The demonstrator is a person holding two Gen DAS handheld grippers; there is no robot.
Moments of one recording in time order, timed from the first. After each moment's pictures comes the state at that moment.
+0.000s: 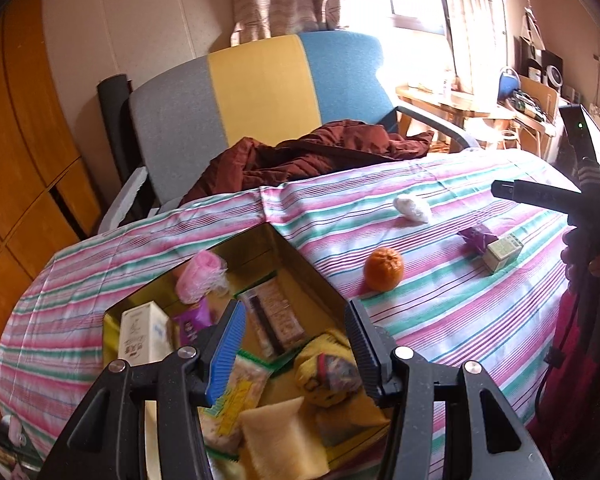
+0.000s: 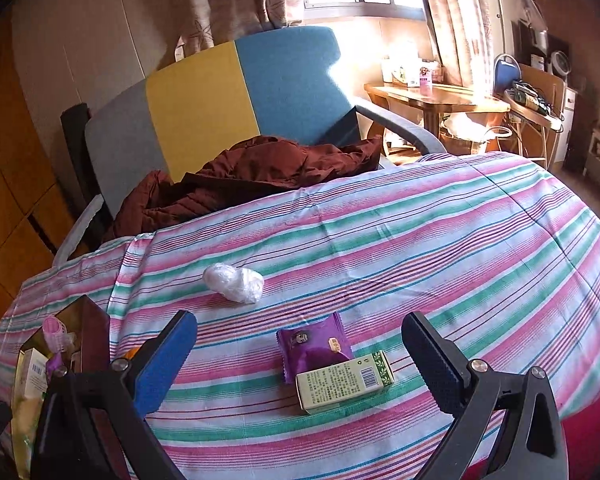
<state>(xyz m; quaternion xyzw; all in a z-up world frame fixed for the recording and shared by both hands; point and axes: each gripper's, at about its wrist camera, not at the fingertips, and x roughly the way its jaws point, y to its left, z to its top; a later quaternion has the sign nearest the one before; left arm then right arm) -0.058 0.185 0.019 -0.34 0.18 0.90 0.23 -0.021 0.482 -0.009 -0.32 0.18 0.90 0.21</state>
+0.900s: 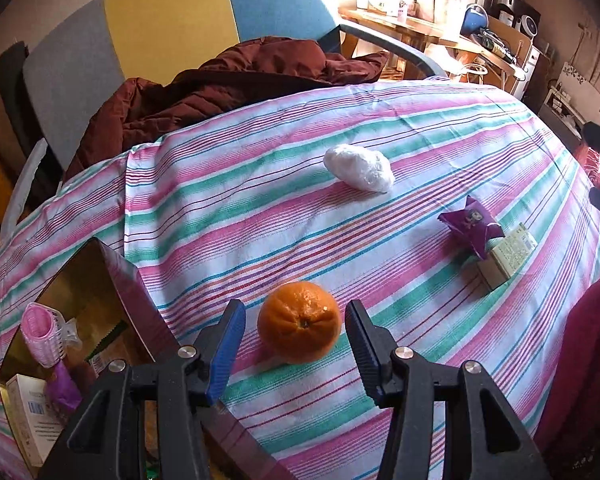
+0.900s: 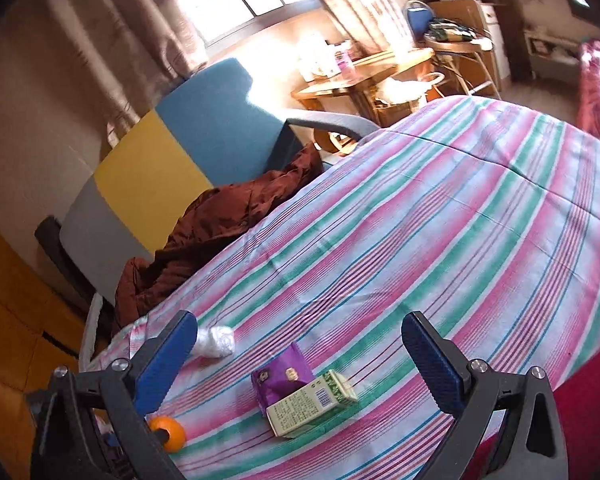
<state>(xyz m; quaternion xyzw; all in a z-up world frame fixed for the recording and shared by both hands) -0.150 0.312 -0.064 -0.48 0.21 0.80 0.30 0.031 0.557 -0.008 -0.24 0.37 0.85 0.28</state>
